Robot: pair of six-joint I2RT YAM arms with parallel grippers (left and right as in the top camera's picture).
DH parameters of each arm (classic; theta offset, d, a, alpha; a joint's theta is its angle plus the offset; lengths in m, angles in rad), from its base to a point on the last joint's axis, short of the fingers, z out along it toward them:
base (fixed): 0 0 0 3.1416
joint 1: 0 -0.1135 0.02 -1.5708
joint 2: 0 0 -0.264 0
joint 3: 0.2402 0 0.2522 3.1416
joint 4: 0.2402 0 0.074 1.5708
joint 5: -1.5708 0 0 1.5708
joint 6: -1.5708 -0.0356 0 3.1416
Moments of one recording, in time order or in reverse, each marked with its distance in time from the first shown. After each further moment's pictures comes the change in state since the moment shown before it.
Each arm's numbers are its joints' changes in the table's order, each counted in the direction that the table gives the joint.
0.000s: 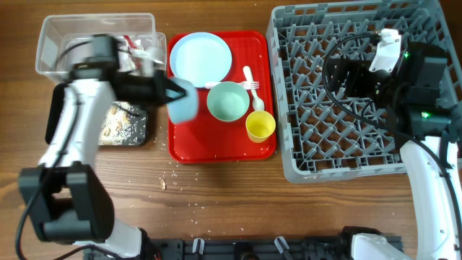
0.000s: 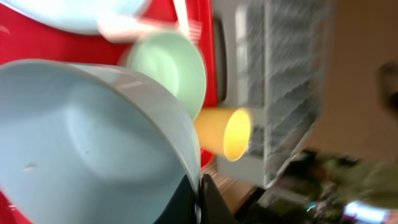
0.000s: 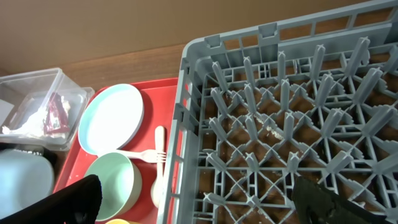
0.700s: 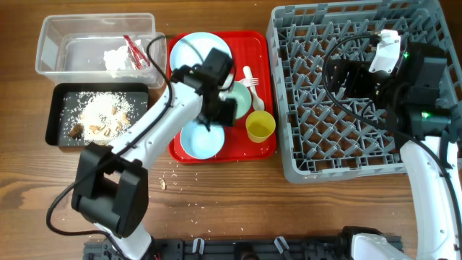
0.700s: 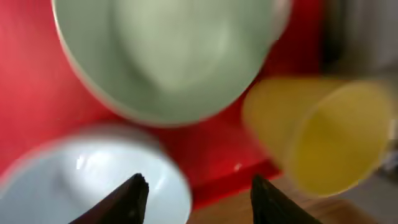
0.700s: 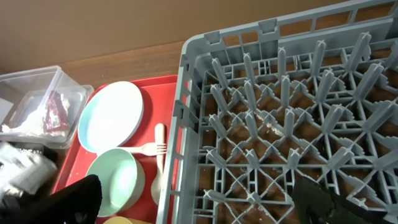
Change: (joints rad) left arm 0.498 -0.114 0.093 0.037 0.631 0.214; right arm 0.000 0.000 0.000 0.011 0.000 0.000
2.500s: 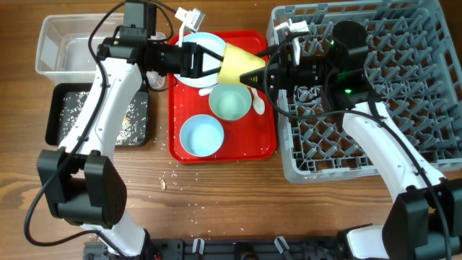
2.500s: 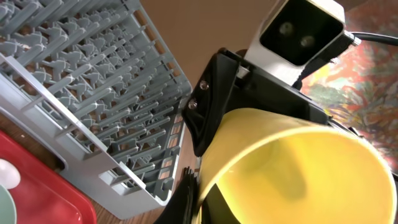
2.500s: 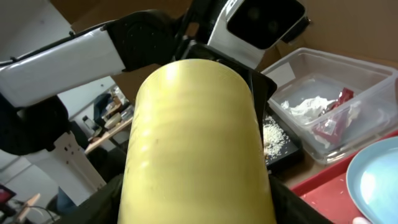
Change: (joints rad) left arm -0.361 0.008 0.149 -0.206 -1.215 -0.280; right arm -0.330 -0.303 -0.003 -0.795 0.873 -0.299
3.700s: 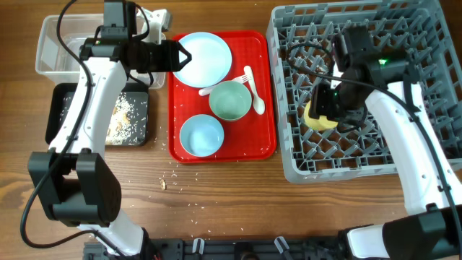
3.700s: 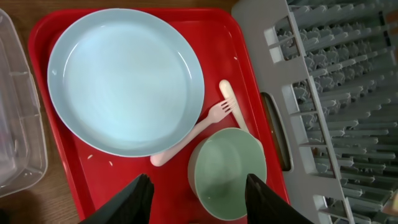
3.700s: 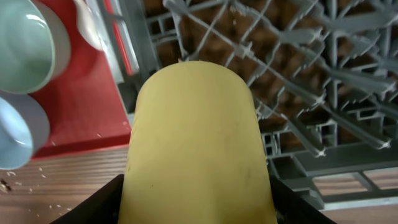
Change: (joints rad) left arm -0.089 0.000 0.000 0.012 0.864 0.005; right arm 0.042 -0.007 0.409 1.690 -1.242 0.064
